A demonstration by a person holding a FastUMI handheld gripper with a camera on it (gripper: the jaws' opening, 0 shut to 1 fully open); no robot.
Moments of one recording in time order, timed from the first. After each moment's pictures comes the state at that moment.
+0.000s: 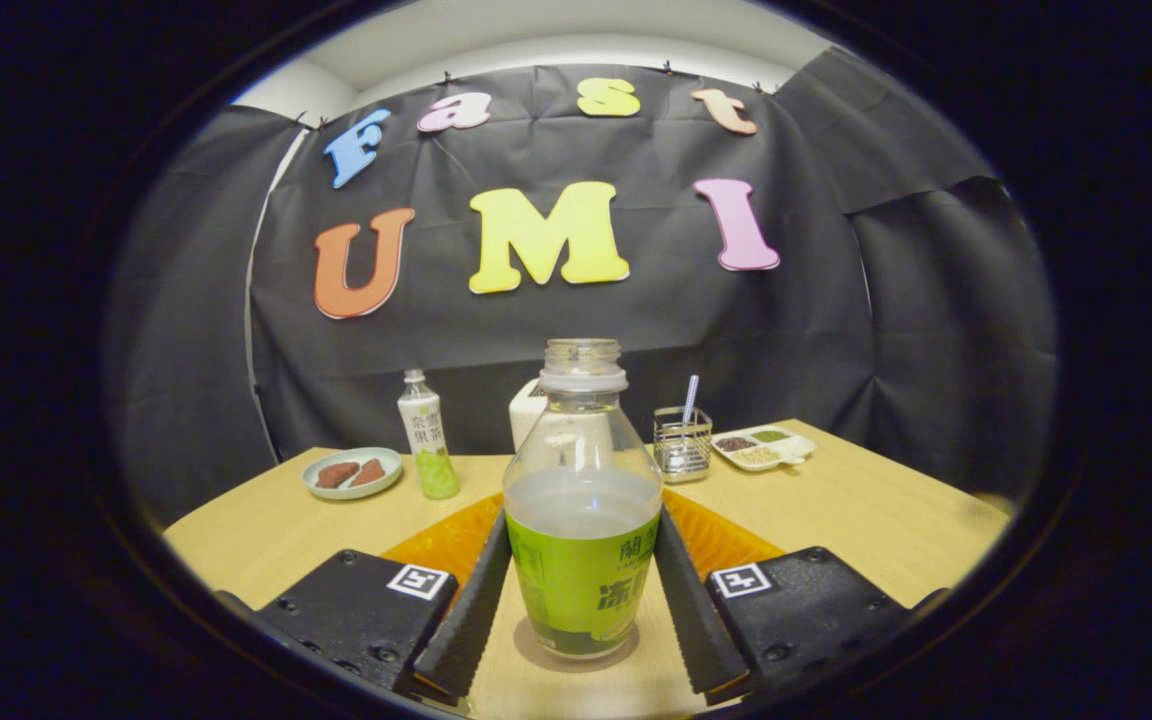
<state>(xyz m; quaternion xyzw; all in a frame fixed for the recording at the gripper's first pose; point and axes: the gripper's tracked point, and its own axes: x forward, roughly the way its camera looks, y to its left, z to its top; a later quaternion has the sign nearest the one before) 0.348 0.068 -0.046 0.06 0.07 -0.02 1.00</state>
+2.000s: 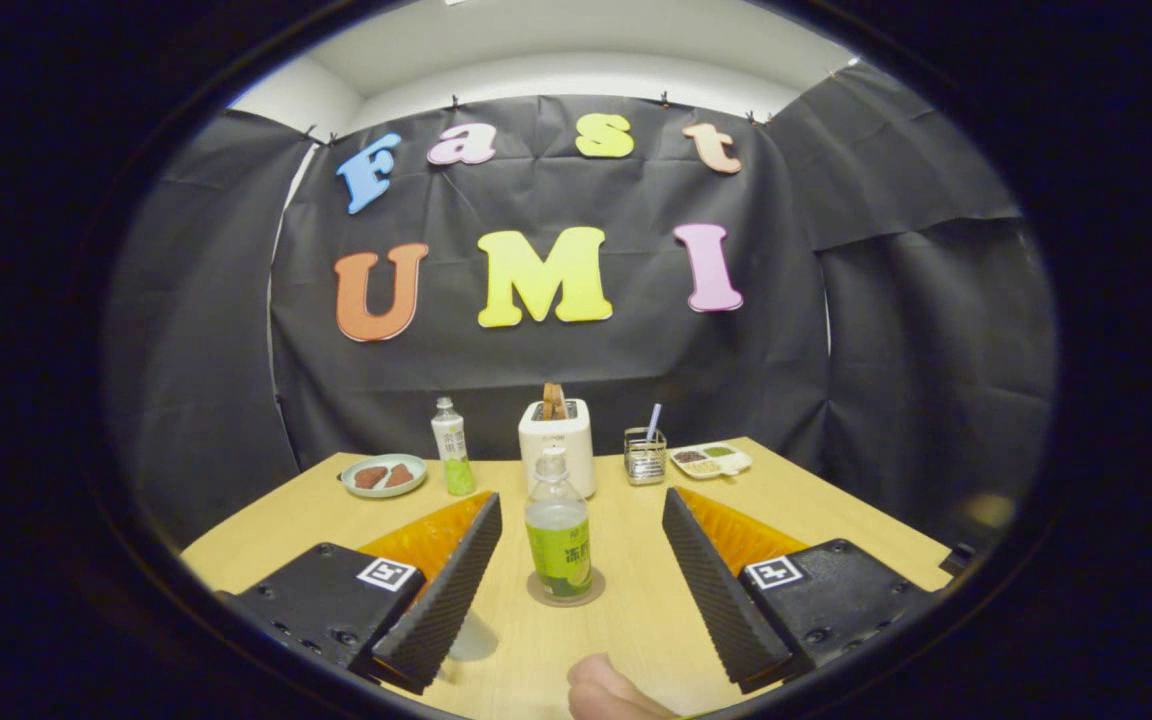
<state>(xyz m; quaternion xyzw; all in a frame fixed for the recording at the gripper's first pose) 0.173 0.065 0.028 0.06 0.07 -0.04 1.00</state>
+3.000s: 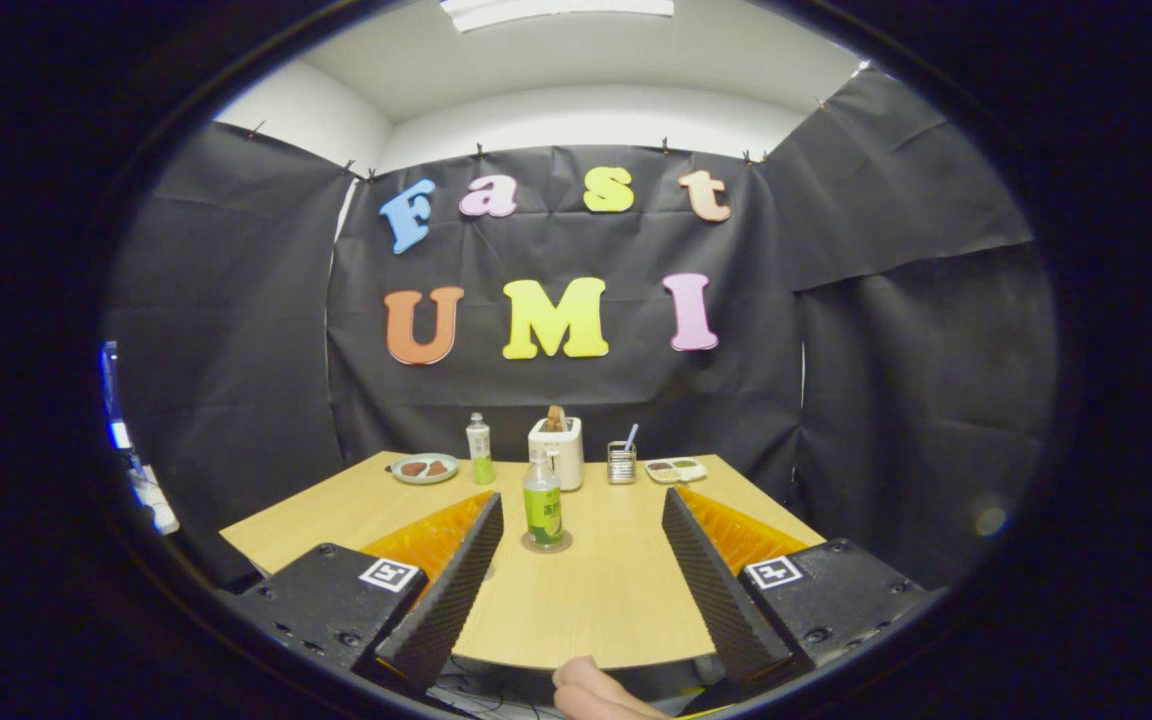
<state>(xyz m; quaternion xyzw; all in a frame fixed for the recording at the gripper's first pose) -0.039 0.014 0.051 0.02 0.02 -0.01 1.00</state>
